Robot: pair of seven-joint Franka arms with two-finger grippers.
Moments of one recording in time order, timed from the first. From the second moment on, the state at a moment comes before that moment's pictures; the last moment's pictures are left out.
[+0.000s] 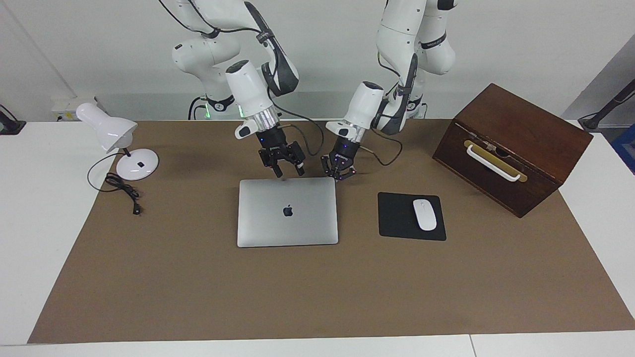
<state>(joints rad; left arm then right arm) -0.83 0.23 0.05 -2.52 -0.17 3.48 -0.09 0.59 -0.04 0.03 -2.49 0.57 3.07 0.60</state>
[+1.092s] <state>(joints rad) -0.83 0.26 0.05 -2.51 -0.16 3.49 -0.06 0.67 -0.10 0.03 -2.60 0.57 3.07 0.69</state>
